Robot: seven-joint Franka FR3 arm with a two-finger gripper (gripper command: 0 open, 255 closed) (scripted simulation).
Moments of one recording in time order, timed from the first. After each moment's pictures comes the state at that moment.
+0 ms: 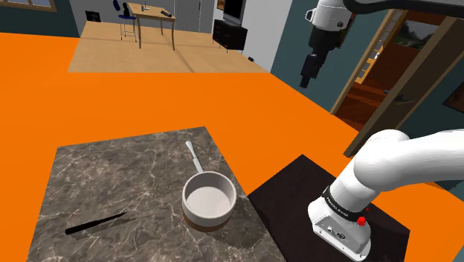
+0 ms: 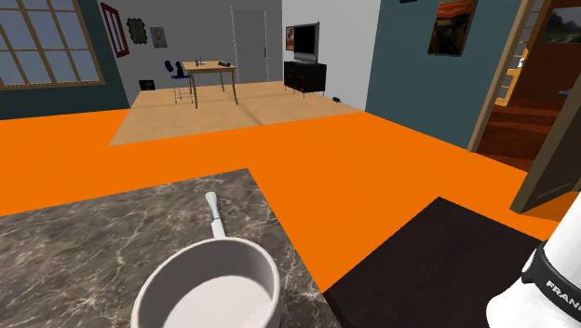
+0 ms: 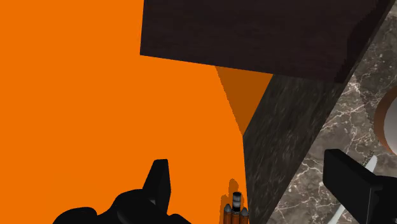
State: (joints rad) arm 0.01 -0.81 0.05 -2.39 -0.11 1.54 -0.15
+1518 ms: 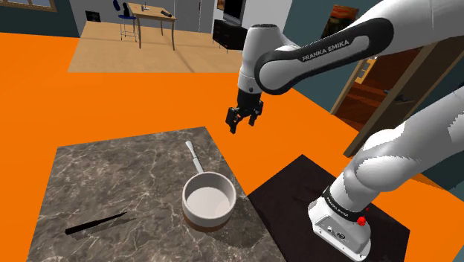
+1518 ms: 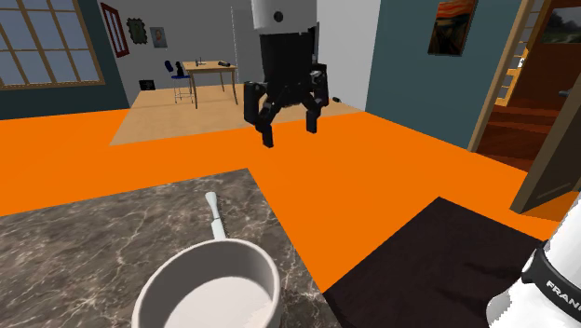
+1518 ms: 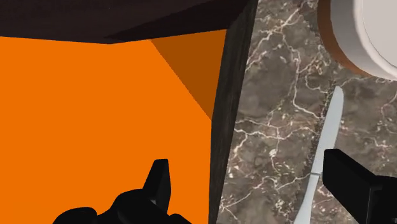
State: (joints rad) arm 0.03 -0.32 0.34 -2.53 0.08 2.20 0.36
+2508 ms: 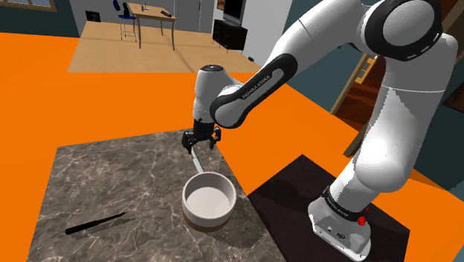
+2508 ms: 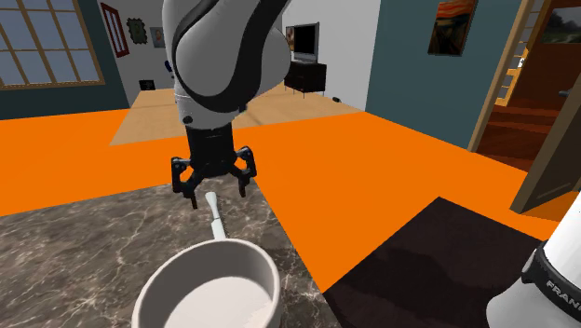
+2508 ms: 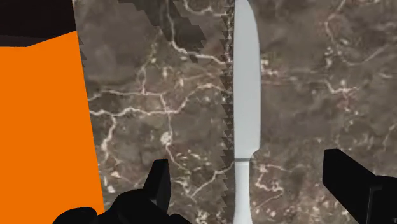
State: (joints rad) arm 0.08 0.30 0.40 -2.25 -0.18 2.53 0.85
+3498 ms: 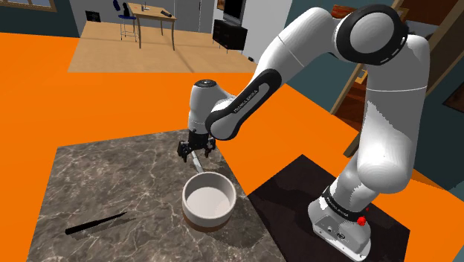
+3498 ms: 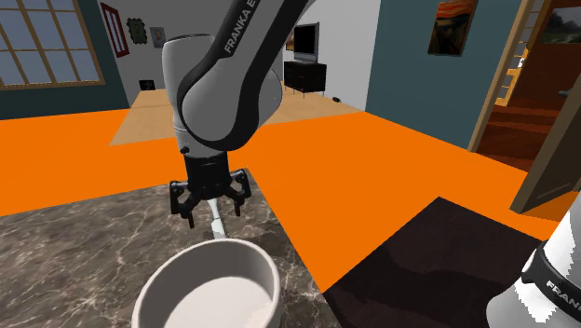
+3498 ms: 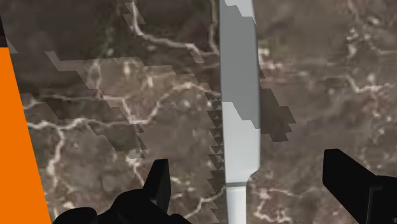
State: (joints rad) arm 0.14 0.44 0.34 -2.19 -0.26 2.62 0.92
